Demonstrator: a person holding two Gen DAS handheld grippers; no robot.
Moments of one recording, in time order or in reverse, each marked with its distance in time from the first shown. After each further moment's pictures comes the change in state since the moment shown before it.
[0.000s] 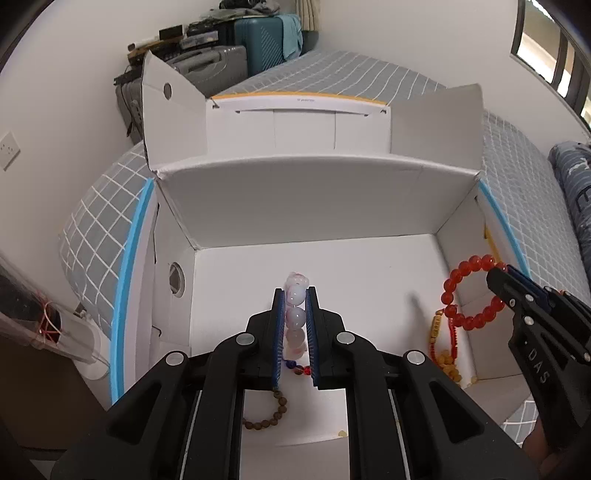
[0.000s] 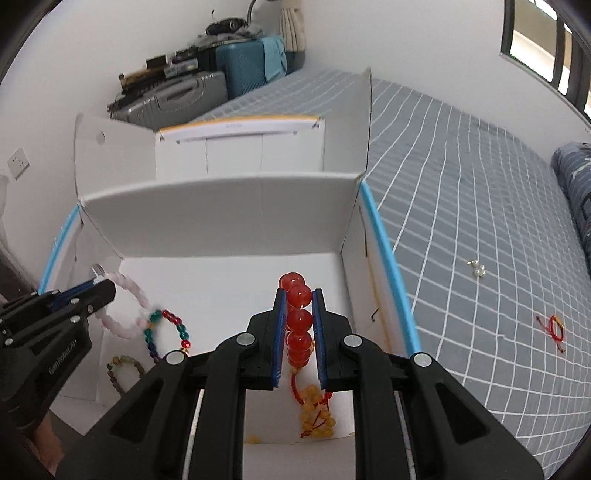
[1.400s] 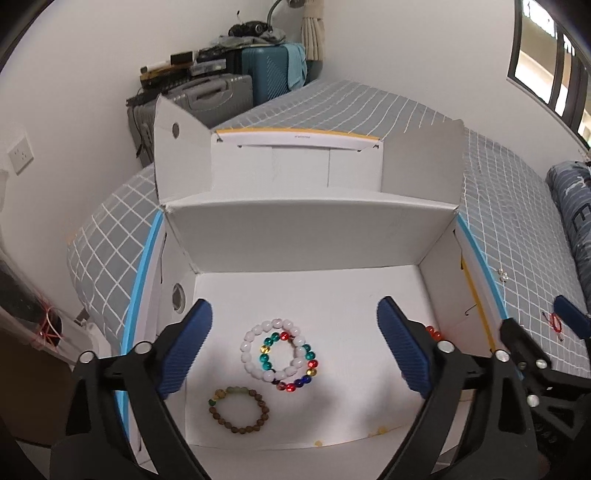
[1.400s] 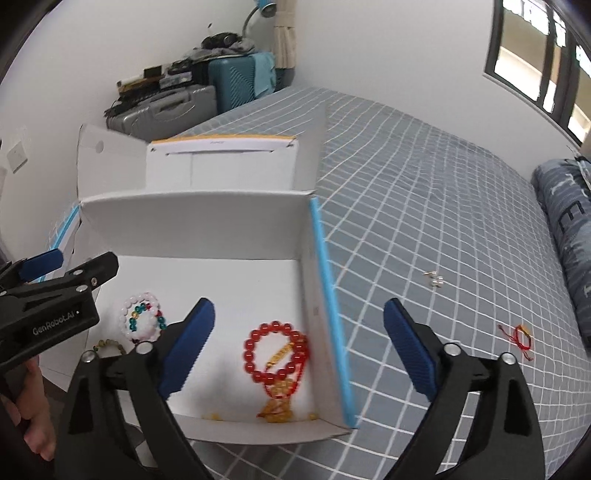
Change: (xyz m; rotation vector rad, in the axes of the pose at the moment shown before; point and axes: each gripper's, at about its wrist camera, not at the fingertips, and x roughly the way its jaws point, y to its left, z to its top) left arm -0.036 -0.019 0.005 -0.024 -0.127 0.016; right arm -0.054 -0.038 -0.006 -0.016 -0.090 -0.071
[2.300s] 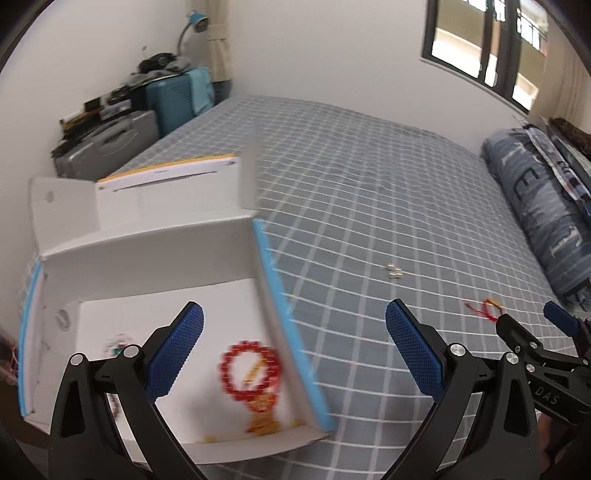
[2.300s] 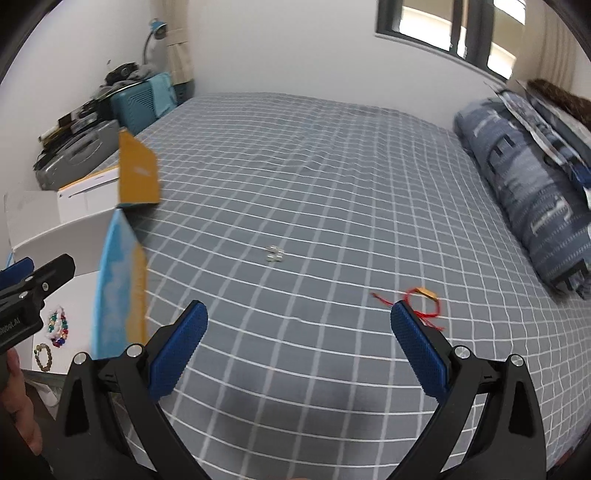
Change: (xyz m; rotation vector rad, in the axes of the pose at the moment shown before) left arm -0.023 -0.199 -0.008 0.153 -0.051 -0.190; right arm -0.024 -0.230 -0.049 0.230 0.031 -0.156
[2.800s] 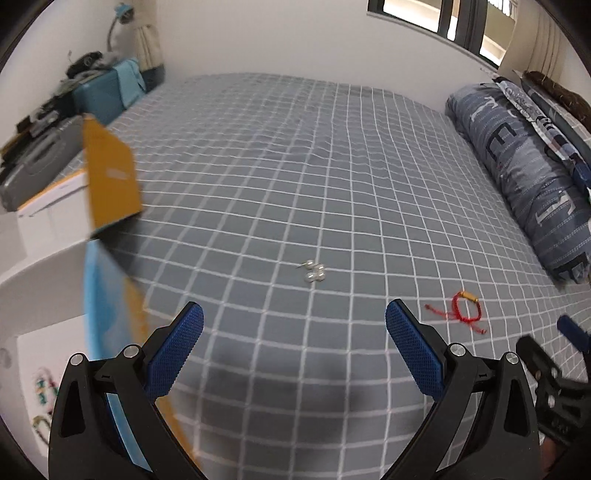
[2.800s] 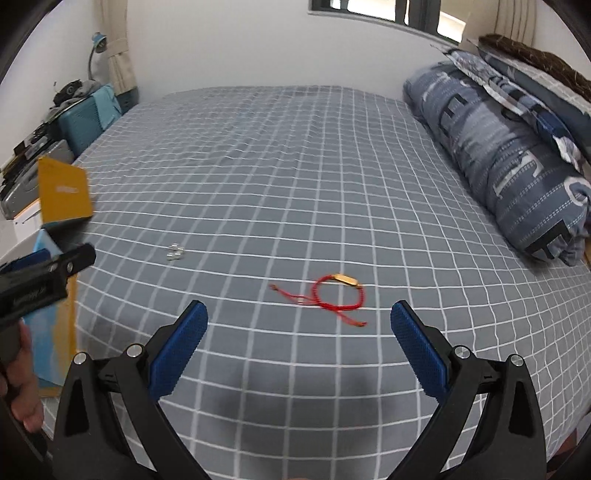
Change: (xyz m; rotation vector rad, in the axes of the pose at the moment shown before) left arm 0.102 -0.117 0.028 0.103 0.114 -0.105; right arm 0.040 -0.116 -0.008 0.102 0.050 -0.099
